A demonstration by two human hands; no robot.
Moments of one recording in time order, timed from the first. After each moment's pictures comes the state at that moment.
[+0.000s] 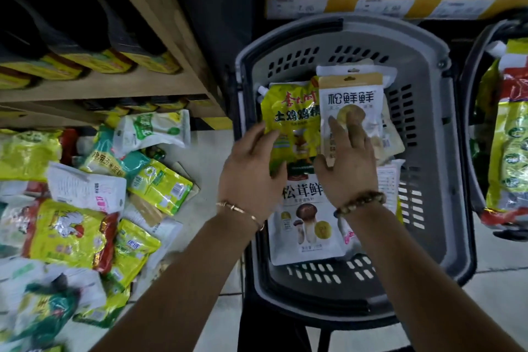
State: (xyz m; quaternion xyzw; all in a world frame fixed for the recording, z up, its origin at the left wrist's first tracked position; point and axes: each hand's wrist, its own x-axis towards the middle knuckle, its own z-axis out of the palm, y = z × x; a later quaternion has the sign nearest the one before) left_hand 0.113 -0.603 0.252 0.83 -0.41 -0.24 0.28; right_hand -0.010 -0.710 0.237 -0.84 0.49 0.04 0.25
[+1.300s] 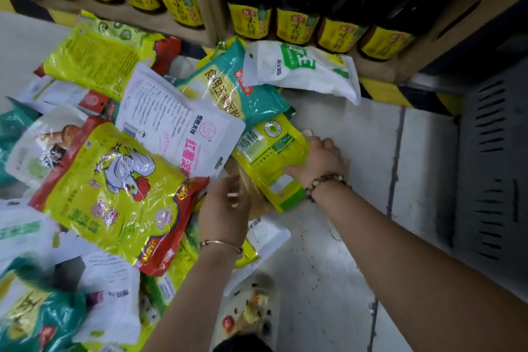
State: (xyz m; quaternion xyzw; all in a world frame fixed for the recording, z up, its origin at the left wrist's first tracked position) left_hand 0.256 -0.268 -0.082 0.88 0.02 -0.25 0.40; right_hand 0.226 -0.445 -0.116 -0.85 0.42 0.22 0.21
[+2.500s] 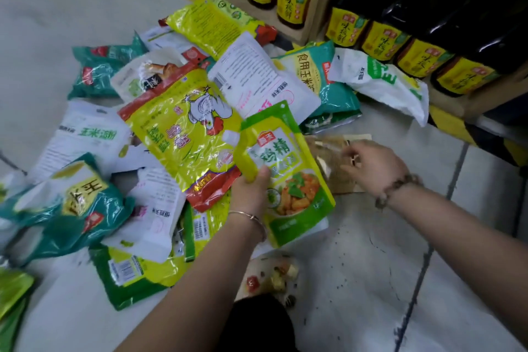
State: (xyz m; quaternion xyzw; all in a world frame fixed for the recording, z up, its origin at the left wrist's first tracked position) left_hand 0.225 -0.217 -0.087 0.67 0.28 -0.21 0.66; right_hand 0.208 -0.417 -0.070 -0.96 0.16 0.16 0.18
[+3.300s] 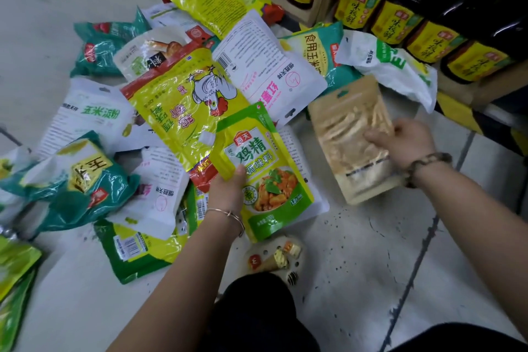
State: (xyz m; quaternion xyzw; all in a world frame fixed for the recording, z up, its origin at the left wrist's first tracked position) left_hand 0.215 -0.175 -0.115 0.67 0.33 -0.20 0.64; right_hand 0.205 -0.455 -0.082 -0.85 0.36 0.05 0.38
